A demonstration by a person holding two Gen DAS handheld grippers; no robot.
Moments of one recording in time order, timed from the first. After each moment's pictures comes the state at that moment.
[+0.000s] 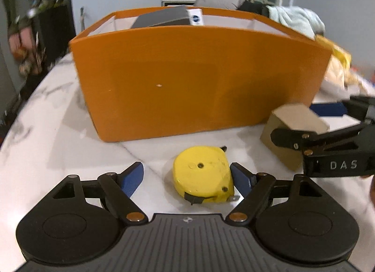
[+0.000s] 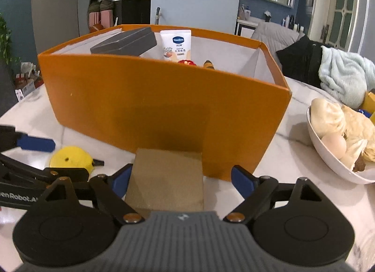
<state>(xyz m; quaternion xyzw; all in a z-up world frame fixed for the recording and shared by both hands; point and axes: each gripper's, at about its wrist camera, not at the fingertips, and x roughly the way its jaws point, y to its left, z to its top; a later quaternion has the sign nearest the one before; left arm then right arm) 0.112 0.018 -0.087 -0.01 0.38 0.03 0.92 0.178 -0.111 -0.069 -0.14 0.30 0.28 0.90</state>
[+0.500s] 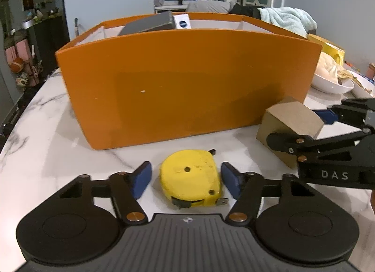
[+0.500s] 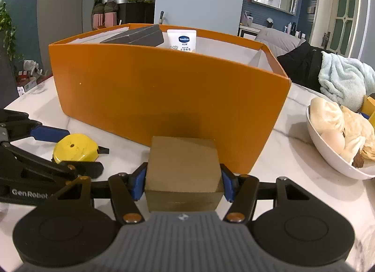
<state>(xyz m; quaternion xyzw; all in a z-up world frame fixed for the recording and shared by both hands) 0.112 0.014 -0.087 -0.01 0.36 0.02 0.93 0.167 -0.115 -0.076 -0.14 0.29 0.28 0.90</state>
